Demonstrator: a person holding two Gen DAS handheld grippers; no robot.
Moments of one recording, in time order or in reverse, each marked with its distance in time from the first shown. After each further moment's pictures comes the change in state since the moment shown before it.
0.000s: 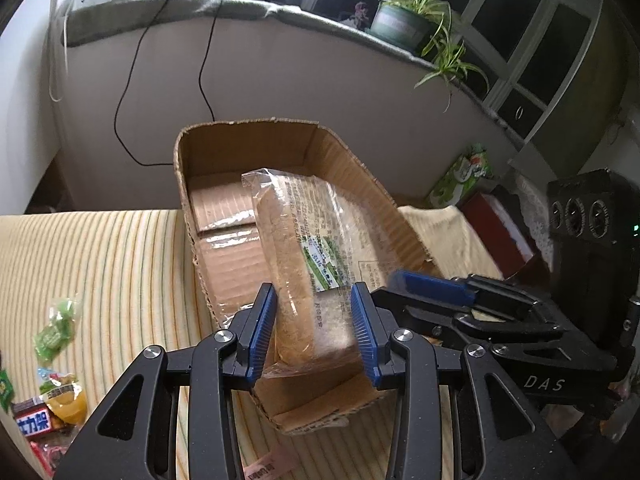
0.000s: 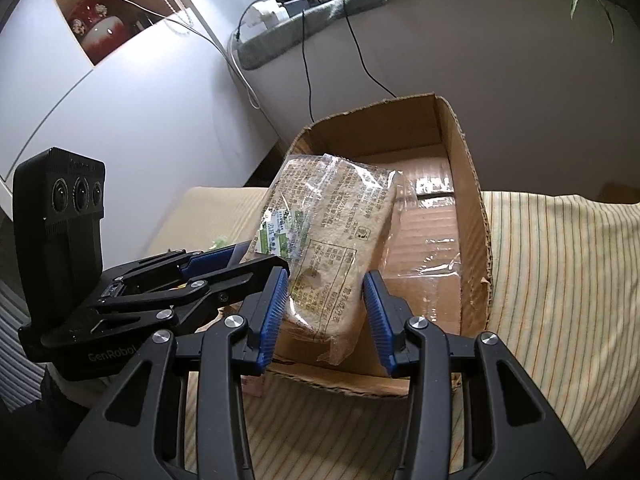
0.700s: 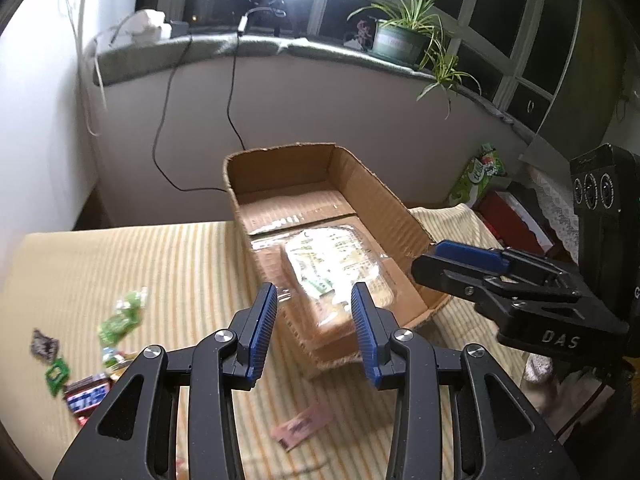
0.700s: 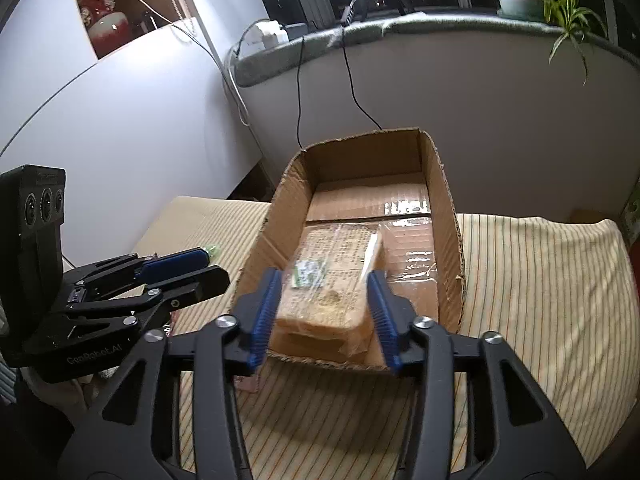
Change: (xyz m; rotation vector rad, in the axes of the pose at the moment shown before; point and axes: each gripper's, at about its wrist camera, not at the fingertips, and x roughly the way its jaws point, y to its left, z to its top) left arm -0.065 -0.003 -0.023 0.071 -0.098 0.111; right arm -0.035 0.029 -0.013 -0.063 -0.100 -0.119
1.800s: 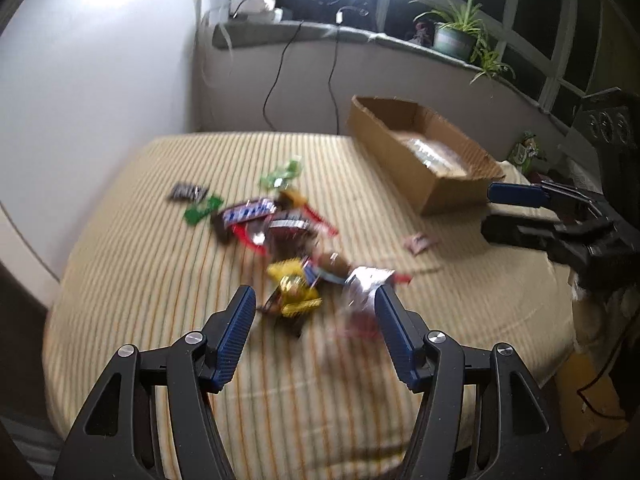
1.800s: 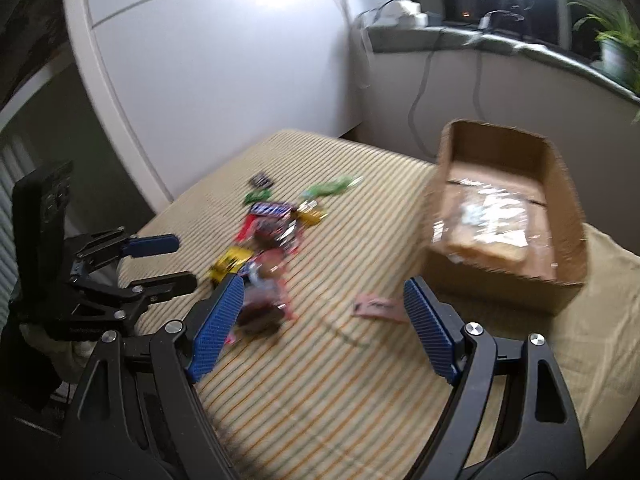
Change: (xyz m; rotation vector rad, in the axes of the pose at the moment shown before) left arm -0.110 0.083 -0.144 -0.094 0.019 0.189; right arm -0.008 0.140 -0.083 -0.309 0.088 0.154
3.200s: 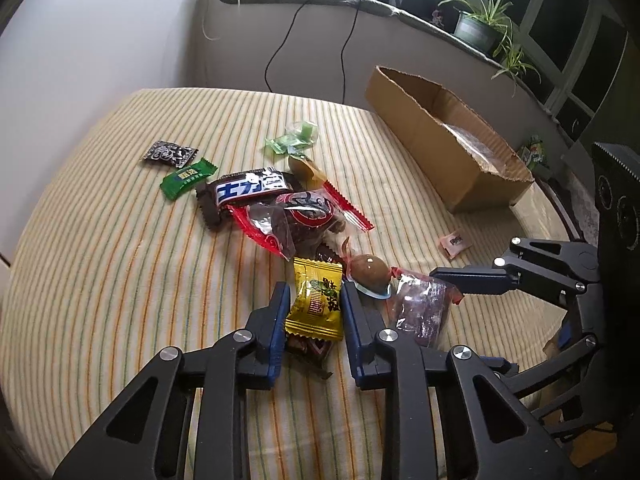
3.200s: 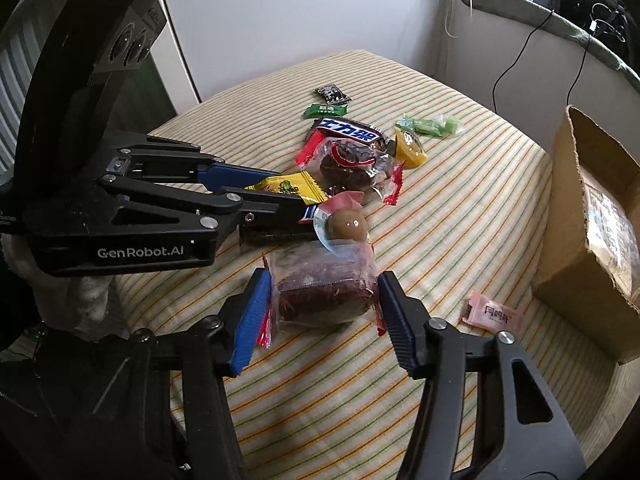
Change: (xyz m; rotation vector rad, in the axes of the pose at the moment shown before) left arm 0.049 0.026 0.006 -0.075 0.081 -0.085; right arm 0.096 0.058 -0.019 -0.222 0.203 0.051
